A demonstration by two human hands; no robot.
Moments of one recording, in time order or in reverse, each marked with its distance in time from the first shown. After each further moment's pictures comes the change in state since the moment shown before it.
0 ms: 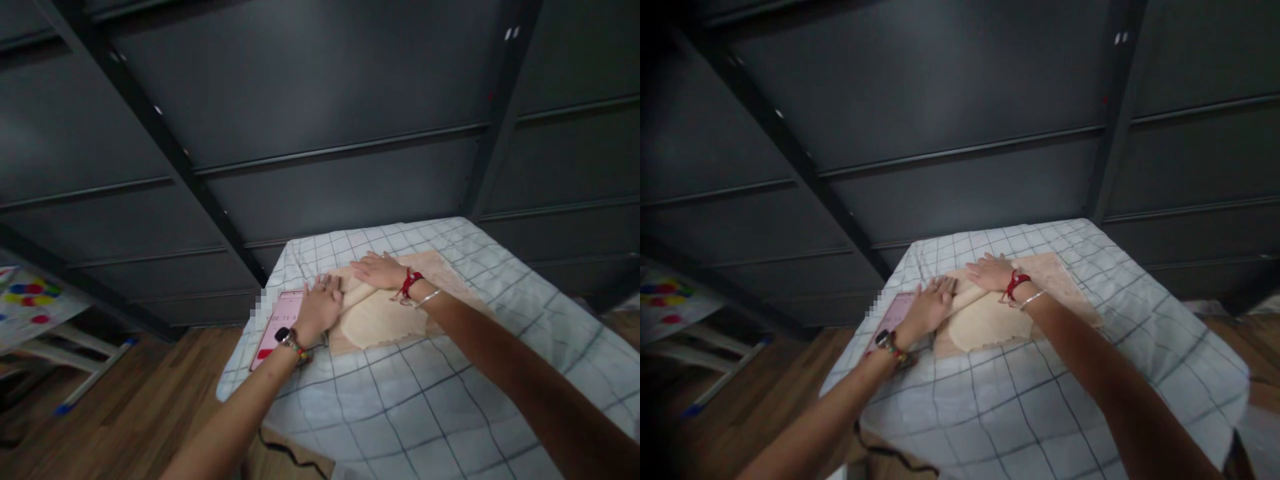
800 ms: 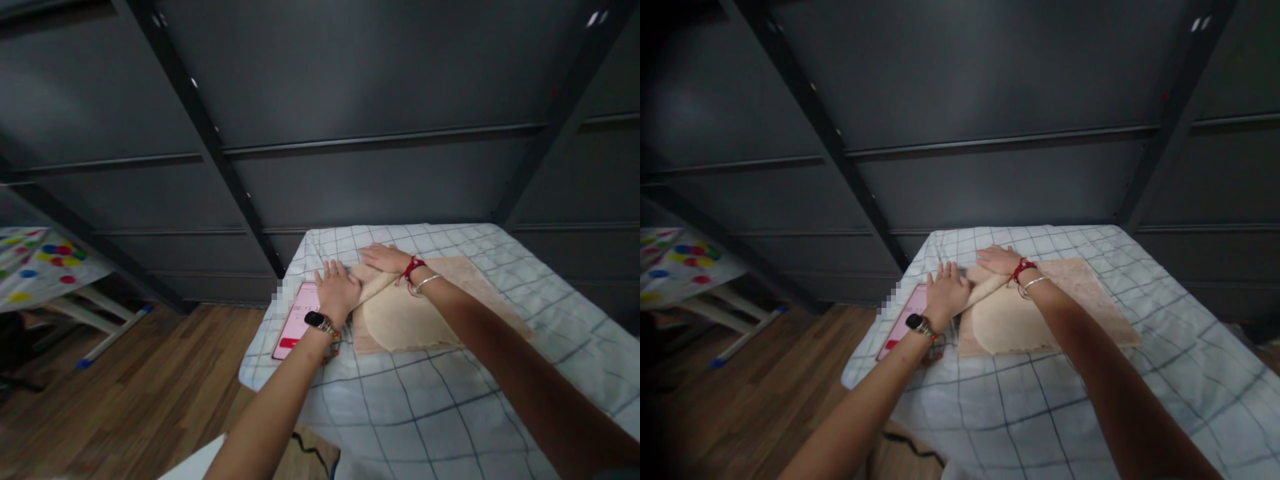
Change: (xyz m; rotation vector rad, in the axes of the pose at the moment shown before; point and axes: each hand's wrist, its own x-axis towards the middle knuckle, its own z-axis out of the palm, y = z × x) left_hand 0.017 -0.006 -0.001 -0.101 0.022 -0.306; right_hand 0.057 -0.008 0.004 0.029 -0.023 -0.050
